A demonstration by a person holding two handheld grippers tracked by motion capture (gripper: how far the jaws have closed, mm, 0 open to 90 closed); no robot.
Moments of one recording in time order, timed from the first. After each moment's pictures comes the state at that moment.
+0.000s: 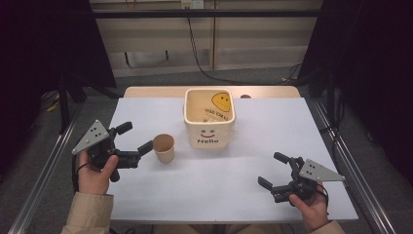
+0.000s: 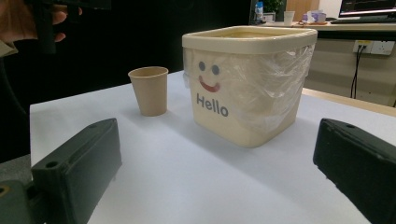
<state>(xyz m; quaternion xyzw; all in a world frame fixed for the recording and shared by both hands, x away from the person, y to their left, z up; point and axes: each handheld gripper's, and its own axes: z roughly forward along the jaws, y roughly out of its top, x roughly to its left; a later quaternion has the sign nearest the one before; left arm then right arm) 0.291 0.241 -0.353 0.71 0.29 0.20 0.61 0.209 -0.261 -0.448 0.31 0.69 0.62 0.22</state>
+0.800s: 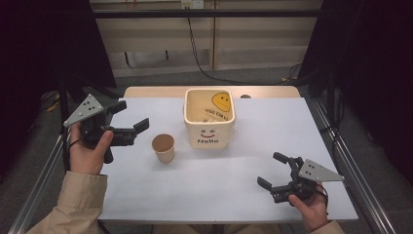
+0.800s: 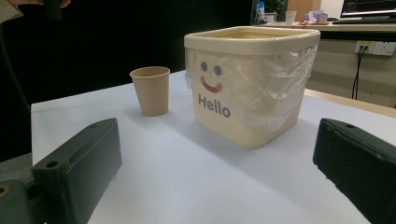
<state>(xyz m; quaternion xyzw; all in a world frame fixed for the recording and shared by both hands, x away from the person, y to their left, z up) 0.314 0.239 -0.303 0.71 0.30 0.21 0.59 0.209 -0.259 -0.447 0.30 0.69 0.62 0.22</state>
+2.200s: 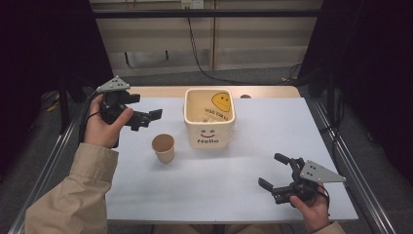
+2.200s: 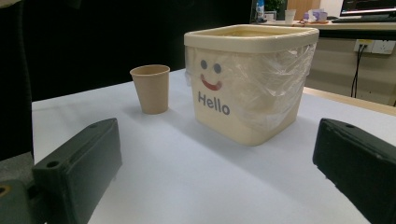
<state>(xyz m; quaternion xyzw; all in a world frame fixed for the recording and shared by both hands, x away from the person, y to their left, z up) 0.367 0.205 -0.290 0.80 0.33 0.16 0.47 0.206 -0.261 -0.447 0.31 0.69 0.62 0.22</state>
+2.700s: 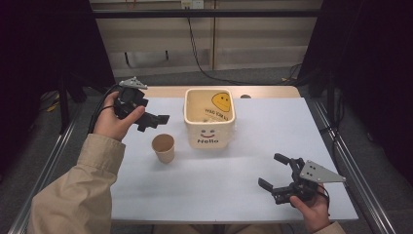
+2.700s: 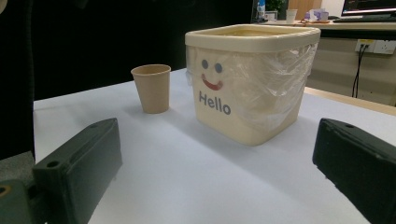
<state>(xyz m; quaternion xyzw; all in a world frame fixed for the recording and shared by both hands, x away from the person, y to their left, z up) 0.384 0.183 -0.297 0.85 0.33 0.12 0.38 0.206 -0.261 -0.447 0.30 0.69 0.62 0.22</state>
